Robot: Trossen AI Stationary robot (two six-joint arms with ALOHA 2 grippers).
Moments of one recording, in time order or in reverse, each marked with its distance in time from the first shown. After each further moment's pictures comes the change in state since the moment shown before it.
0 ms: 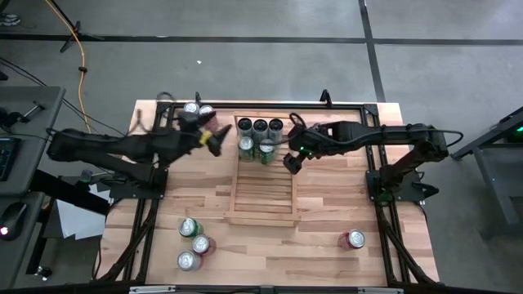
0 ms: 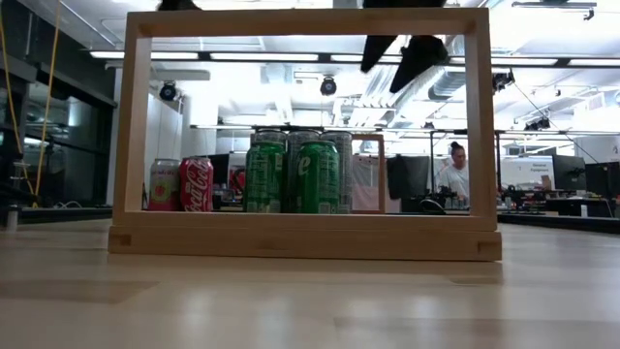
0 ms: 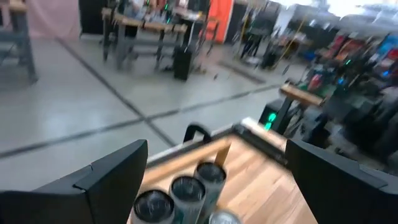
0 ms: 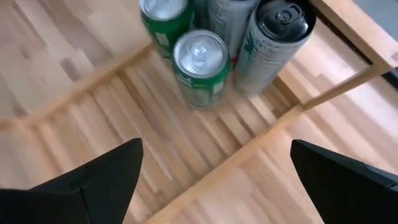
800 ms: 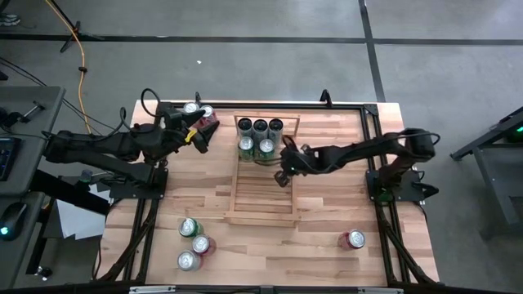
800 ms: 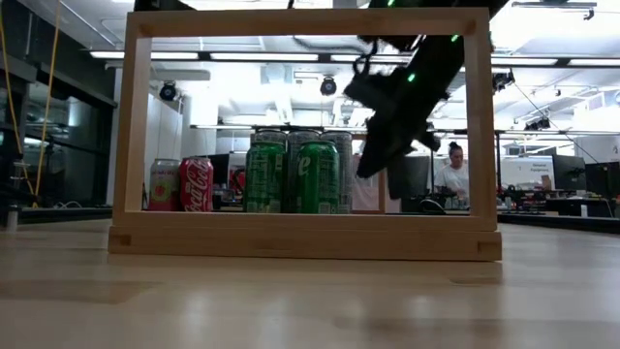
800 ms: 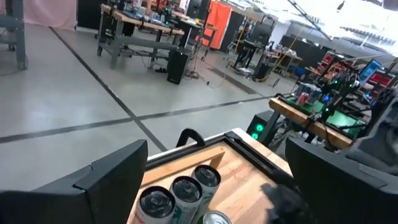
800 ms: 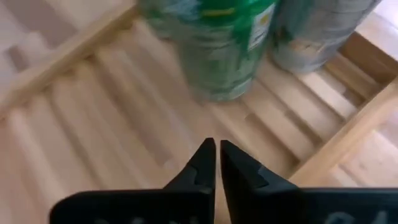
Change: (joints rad) left arm -0.014 -0.139 0.000 -0.121 -0.002 -0.100; right arm 0.023 0.129 -0.449 0.657 0.025 0.080
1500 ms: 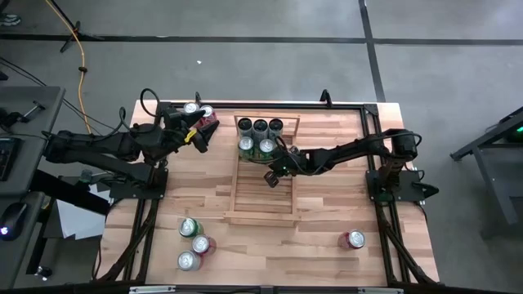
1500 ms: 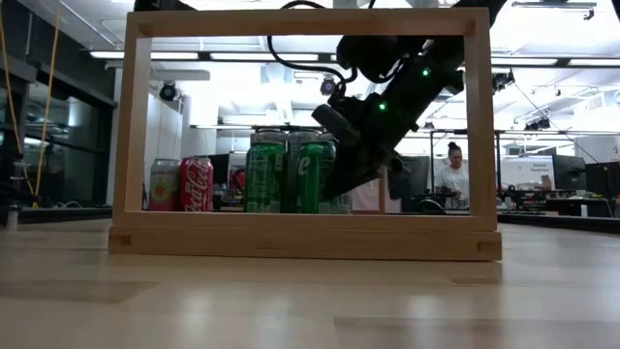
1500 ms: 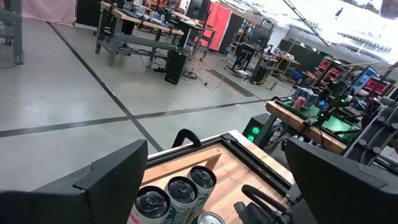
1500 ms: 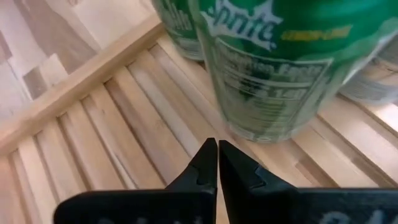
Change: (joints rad) left arm 0.001 -0.001 0.000 0.003 0.003 -0.025; right arm -0.036 0.158 0.008 0.272 -0.057 -0.042
